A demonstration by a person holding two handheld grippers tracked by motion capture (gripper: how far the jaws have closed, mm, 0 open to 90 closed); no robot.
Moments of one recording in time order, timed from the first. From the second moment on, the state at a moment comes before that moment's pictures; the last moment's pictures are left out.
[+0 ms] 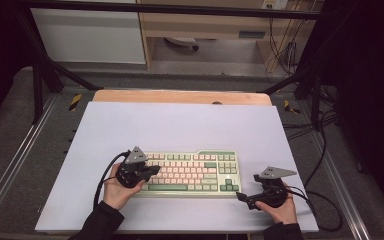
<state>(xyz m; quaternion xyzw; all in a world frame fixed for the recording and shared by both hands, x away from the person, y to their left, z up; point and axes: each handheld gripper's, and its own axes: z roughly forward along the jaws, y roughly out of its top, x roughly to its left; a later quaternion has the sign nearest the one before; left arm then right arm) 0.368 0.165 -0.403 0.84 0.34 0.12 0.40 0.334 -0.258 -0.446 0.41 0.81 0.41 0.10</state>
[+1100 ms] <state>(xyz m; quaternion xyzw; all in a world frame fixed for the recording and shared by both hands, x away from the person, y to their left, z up) 0.388 0.143 -0.424 0.85 0.35 0.13 0.38 0.334 -0.258 -0.446 0.40 0.81 0.41 0.10</state>
